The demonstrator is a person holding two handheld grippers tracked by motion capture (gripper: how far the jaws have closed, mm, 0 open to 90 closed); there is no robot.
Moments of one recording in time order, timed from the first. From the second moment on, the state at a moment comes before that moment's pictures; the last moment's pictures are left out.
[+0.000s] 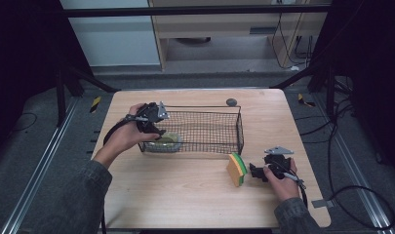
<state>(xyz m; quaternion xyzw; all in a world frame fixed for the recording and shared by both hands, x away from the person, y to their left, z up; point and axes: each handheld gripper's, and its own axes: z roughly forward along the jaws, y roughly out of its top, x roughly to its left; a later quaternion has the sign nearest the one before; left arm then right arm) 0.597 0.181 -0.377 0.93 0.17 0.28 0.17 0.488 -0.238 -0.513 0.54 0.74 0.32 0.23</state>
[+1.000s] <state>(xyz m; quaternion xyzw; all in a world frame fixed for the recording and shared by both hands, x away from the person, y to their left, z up) 0.490 0.277 -0.481 0.83 0.42 0.24 0.29 0.428 -0.221 -0.473 0.50 0.82 0.23 0.17</state>
